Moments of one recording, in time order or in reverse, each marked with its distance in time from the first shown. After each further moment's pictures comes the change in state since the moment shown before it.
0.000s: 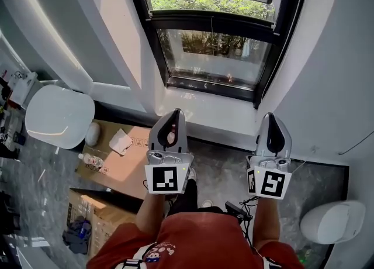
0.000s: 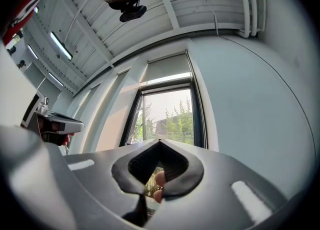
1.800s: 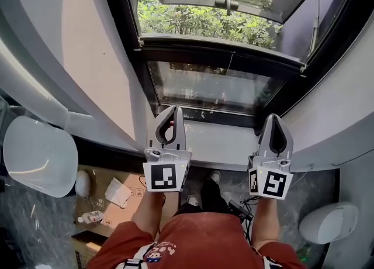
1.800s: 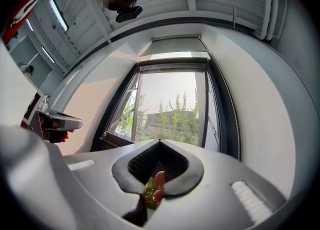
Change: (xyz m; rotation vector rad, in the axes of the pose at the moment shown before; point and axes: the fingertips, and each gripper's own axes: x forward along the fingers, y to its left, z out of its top) left arm 0.257 0.175 -0.085 -0.115 -0.030 -0.103; right arm 0.264 0.048 -0.093 -0.117 0.080 -0.121
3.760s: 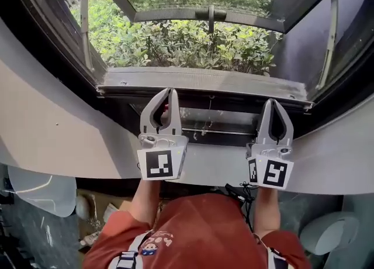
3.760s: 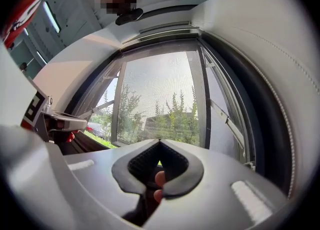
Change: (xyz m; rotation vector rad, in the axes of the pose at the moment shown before) left arm 0.233 -0.011 -0.029 0.071 -0.021 -0.015; right arm 0.193 -0.094 -0.072 0.053 -0.043 -0.005
